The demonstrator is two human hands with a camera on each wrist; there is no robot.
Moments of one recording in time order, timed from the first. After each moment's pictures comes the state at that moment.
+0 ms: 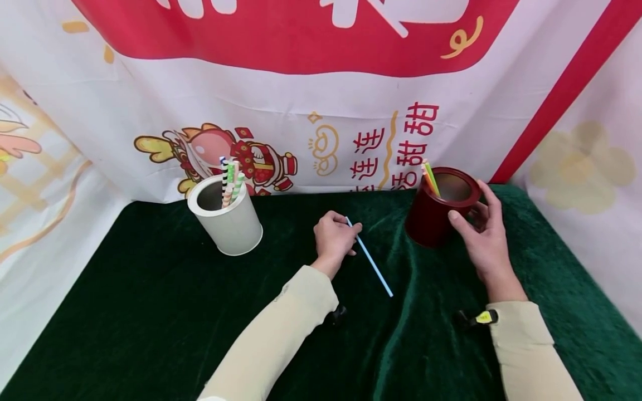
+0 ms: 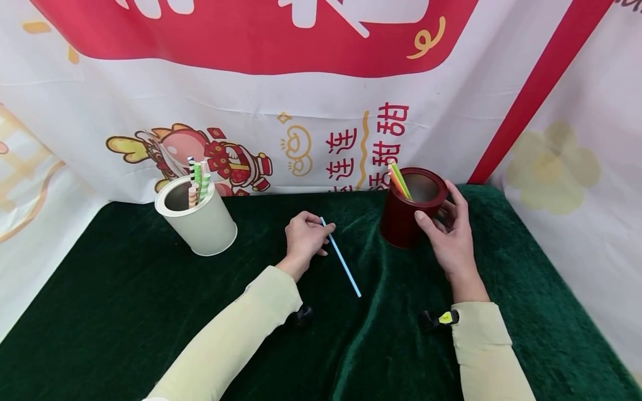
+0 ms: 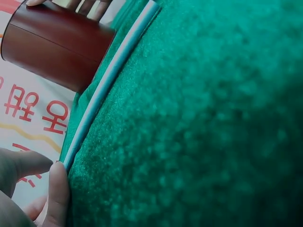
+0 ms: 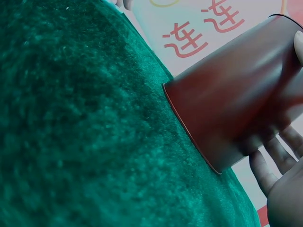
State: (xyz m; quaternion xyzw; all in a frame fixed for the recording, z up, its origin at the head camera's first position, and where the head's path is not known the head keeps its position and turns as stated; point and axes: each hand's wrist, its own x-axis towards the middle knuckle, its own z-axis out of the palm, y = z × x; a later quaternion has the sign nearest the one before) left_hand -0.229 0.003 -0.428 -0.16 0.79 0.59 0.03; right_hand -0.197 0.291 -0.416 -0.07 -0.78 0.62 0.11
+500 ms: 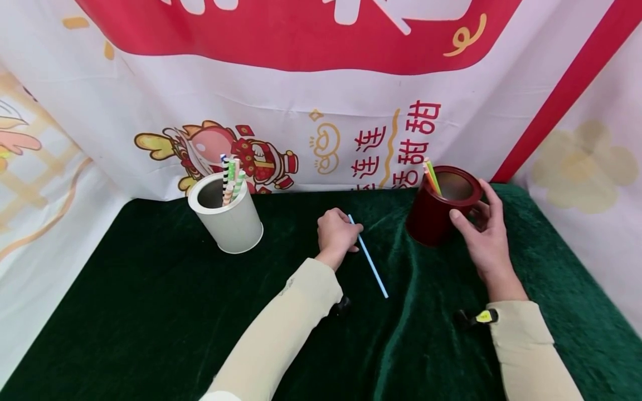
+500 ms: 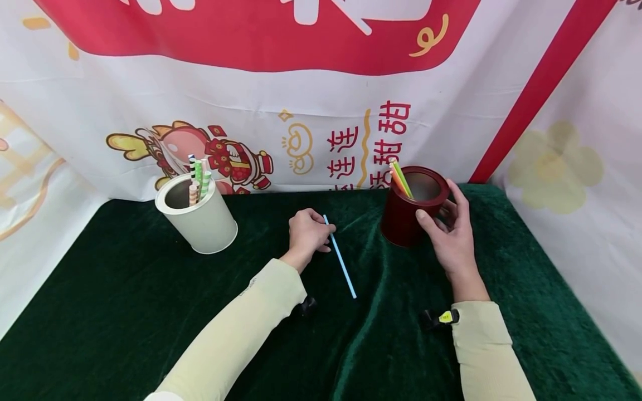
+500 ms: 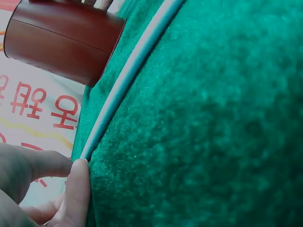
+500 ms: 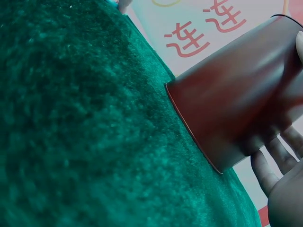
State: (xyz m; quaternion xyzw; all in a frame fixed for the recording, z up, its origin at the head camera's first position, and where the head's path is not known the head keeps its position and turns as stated) left_hand -0.236 0.003 -0.417 -0.16 0.82 0.54 0.09; right_hand -0.199 0.290 -0.418 -0.07 -0.77 0.62 0.11
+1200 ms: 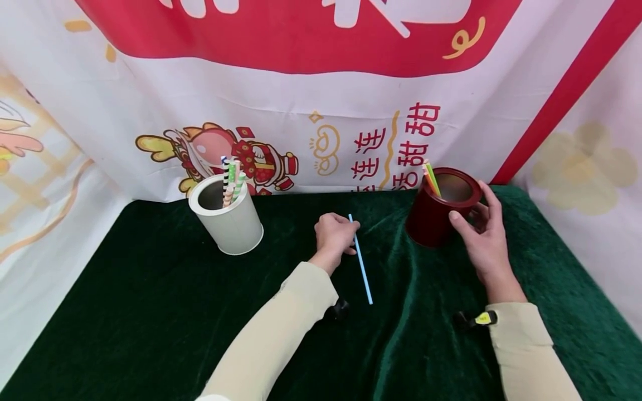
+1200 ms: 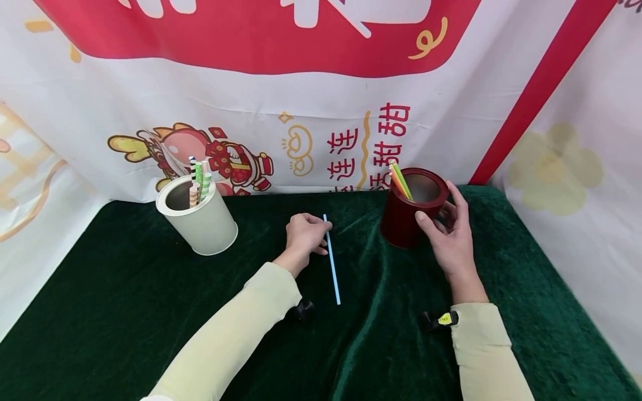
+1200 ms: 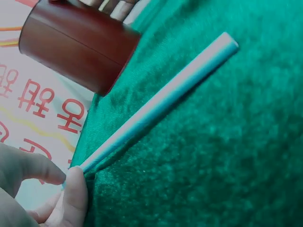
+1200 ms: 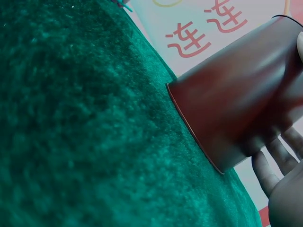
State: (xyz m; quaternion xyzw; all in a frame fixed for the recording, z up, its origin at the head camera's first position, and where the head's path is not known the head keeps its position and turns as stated) left_hand -0.235 -0.002 -0.419 -0.19 0.77 0.60 0.10; right_hand -0.198 0.290 -0.417 -0.07 -0.77 0.62 0.11
